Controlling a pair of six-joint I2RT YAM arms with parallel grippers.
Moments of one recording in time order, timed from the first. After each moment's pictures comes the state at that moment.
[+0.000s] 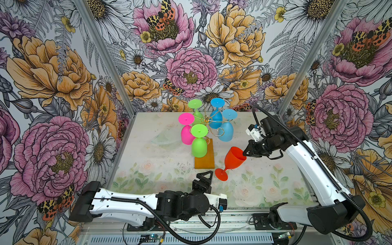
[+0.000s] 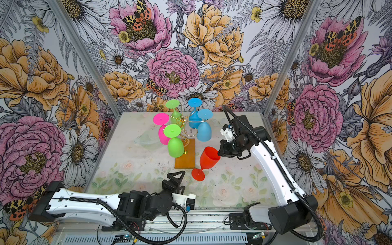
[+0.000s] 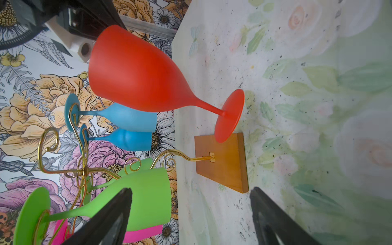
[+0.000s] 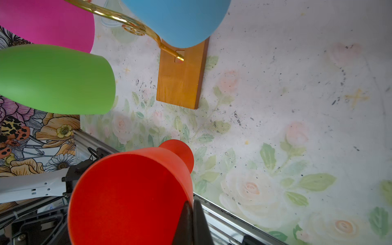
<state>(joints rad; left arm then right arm) -1.59 1.02 0.72 -0.28 -0.87 0.85 0.28 1.31 1.44 -1.33 -0.44 0.24</state>
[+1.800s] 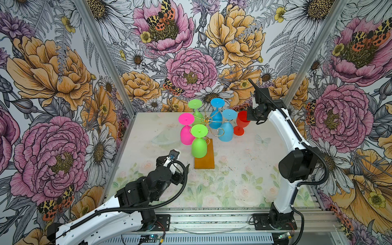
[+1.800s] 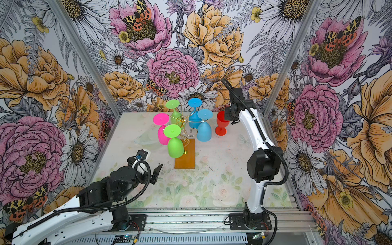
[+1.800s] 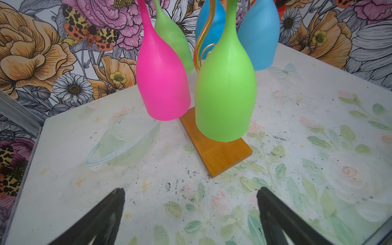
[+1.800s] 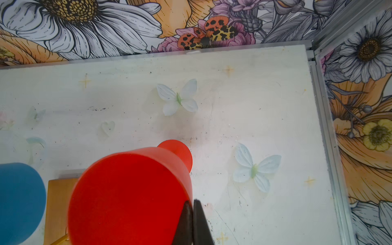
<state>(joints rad) -1.05 0.59 0.74 -0.60 -0.59 -0.17 0.15 1.95 2.06 -1.08 0.08 0.19</state>
